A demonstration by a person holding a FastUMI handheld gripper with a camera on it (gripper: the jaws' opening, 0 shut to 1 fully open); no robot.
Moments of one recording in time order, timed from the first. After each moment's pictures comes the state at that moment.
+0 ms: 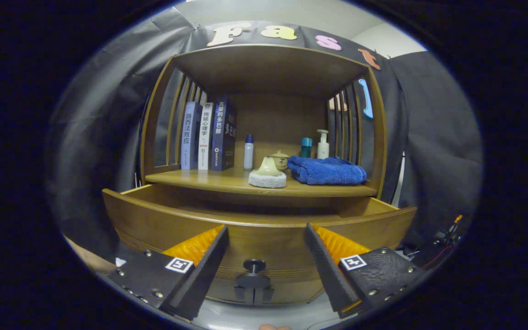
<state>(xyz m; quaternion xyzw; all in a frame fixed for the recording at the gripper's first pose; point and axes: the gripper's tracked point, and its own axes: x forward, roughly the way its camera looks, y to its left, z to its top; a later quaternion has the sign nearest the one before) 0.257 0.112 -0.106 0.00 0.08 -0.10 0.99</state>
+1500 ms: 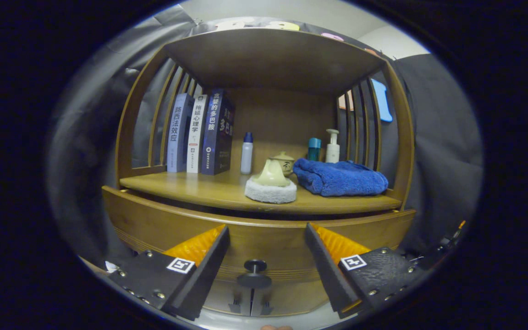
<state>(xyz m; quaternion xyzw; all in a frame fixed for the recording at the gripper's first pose) 0.338 0.105 -0.113 -0.01 0.07 -0.10 0.99</state>
